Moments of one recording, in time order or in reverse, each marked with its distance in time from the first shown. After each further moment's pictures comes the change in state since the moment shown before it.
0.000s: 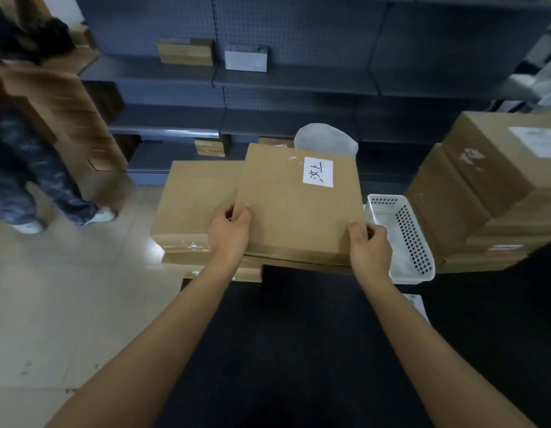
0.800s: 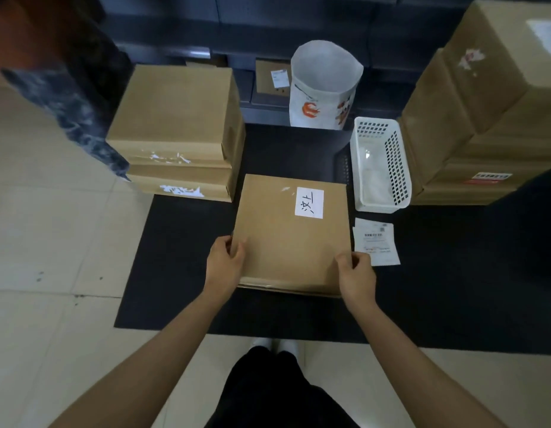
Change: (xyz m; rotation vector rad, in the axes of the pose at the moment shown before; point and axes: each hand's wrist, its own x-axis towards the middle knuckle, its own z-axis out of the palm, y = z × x) left_hand -0.158 -0.161 0.042 0.300 -0.150 -0.139; right_hand -0.053 0.186 -0.096 -0.142 -0.197 0.260
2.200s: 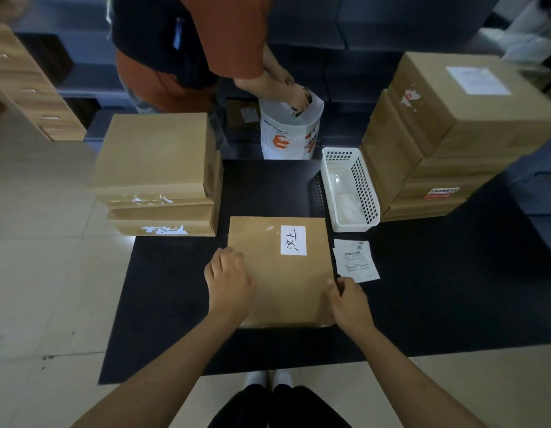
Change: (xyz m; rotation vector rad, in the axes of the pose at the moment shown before) left_hand 0.003 0.023 0.016 0.808 0.027 0.452; right_hand 0.008 0.027 -0.012 -0.400 -0.029 -0.086
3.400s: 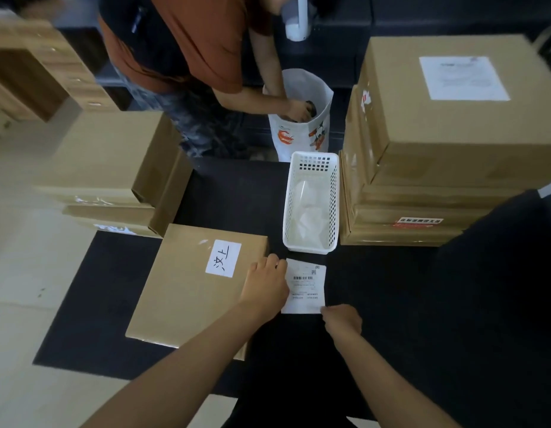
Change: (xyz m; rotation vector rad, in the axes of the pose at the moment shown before) left_hand 0.064 0.235 0.064 0.153 -0.264 0.127; right_hand 0.151 0.088 -0.087 0.069 -0.309 0.487
